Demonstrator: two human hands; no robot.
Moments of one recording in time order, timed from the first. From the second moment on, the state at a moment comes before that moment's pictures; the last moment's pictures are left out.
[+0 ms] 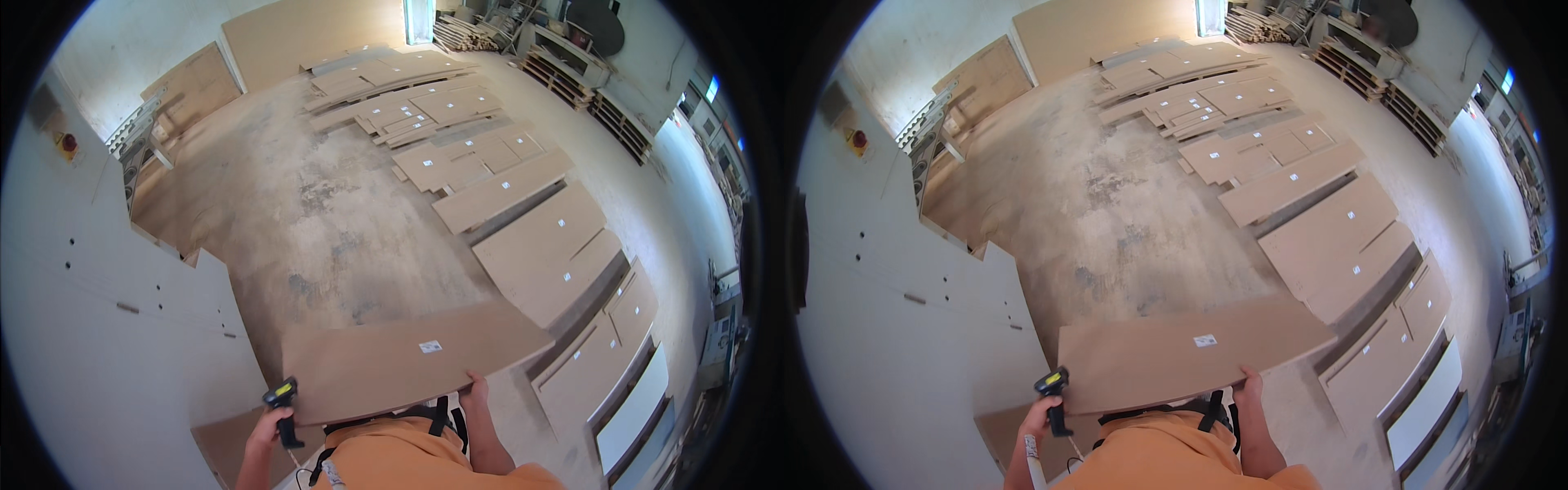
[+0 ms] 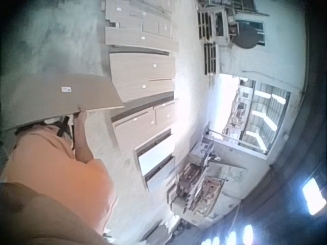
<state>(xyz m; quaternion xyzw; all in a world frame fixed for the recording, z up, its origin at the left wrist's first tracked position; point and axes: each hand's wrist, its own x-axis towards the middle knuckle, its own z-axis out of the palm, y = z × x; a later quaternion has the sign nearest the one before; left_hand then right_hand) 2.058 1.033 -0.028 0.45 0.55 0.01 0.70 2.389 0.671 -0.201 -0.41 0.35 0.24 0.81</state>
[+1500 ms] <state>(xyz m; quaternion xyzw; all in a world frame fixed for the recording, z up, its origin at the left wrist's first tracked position) 2.851 2.463 -0.055 0.53 0.42 0.14 0.72 3.145 1.981 -0.091 -0.42 0.22 0.28 0.83</state>
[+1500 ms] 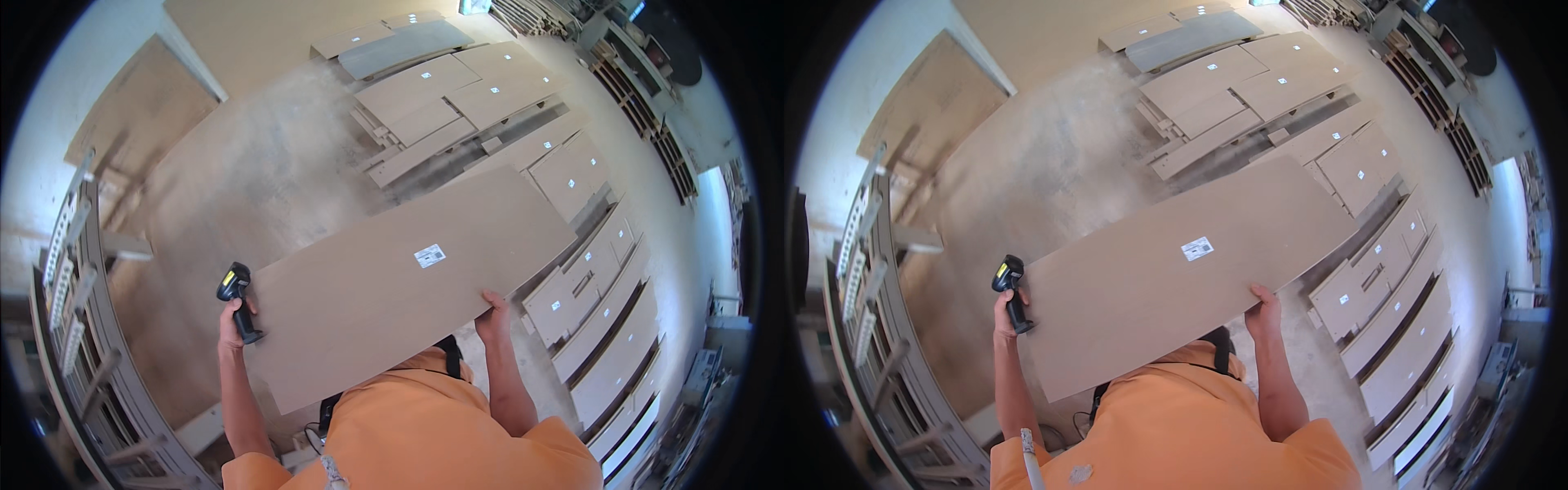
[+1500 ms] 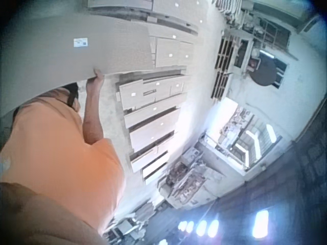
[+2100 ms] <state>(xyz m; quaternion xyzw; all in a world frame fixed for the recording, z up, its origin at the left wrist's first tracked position) 3.411 2.630 -0.016 0.58 0.43 0.17 0.67 3.492 2.360 -0.181 -0.21 0.27 0.29 0.89</state>
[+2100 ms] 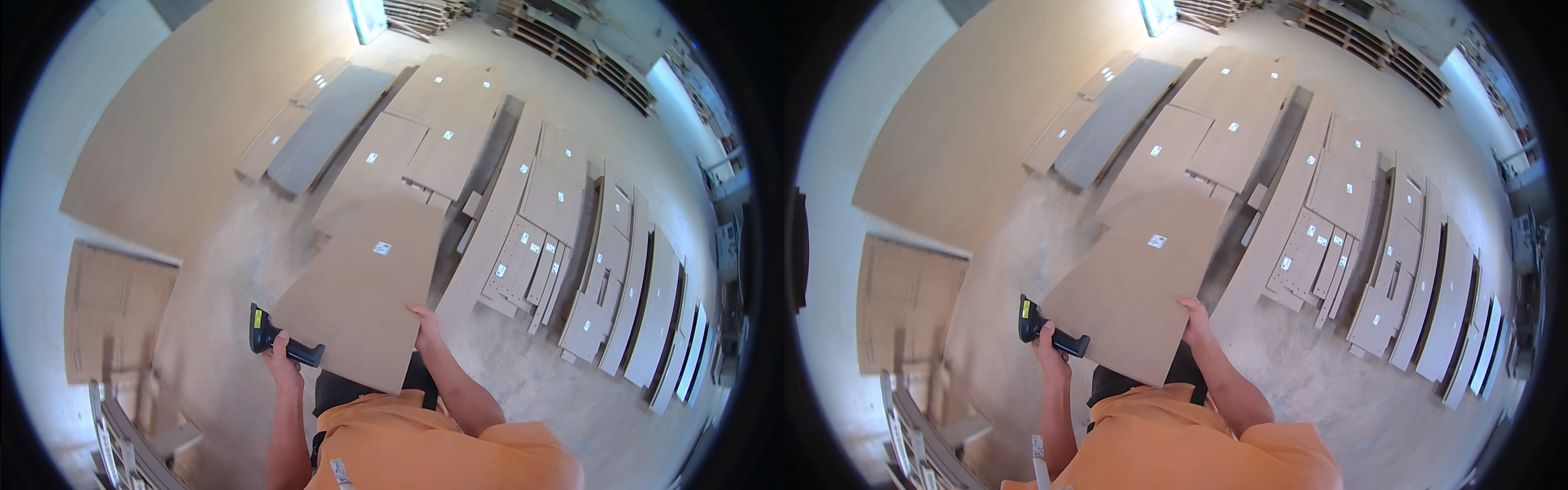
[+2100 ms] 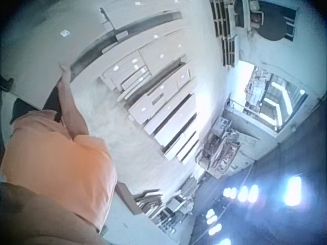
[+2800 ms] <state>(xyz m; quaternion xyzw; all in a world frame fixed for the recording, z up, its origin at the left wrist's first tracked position) 3.981 2.747 -0.309 0.57 0.42 -0.08 0.71 3.948 2.499 -0.326 -0.48 0.46 0.12 0.74</state>
